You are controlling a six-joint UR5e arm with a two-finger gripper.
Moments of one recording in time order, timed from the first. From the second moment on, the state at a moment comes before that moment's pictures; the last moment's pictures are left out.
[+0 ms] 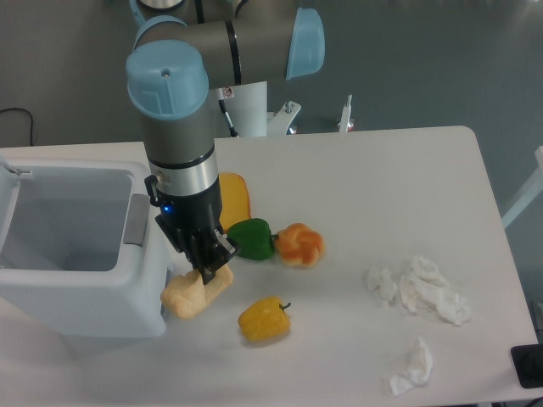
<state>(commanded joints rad) 2.20 -1.87 -1.41 -1.08 1.54 0.85</state>
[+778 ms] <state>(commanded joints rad) 2.20 -1.85 -1.39 -1.08 1.54 0.80</state>
